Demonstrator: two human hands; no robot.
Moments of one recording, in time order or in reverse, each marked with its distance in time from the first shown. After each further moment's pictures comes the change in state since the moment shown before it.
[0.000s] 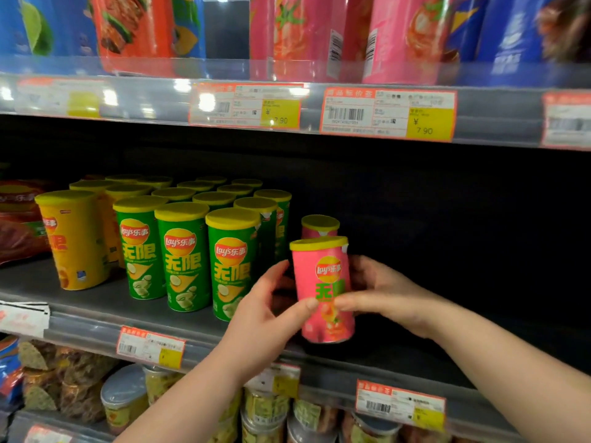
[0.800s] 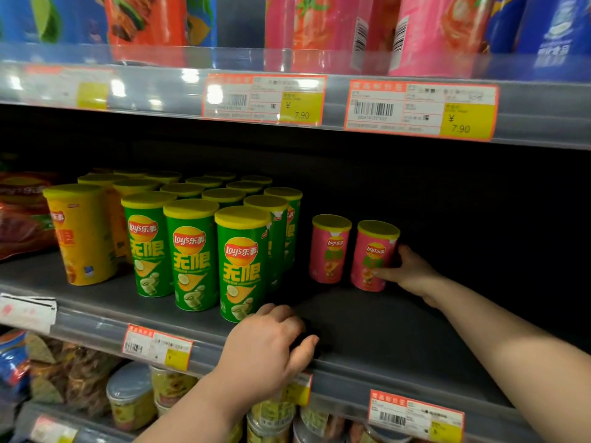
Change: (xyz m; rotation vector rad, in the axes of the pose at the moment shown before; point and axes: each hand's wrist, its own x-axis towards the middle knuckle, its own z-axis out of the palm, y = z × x) left_hand 0.006 -0.053 -0.010 1.140 0.036 0.562; right_hand 0.061 0.040 -0.056 -0.308 0.426 0.238
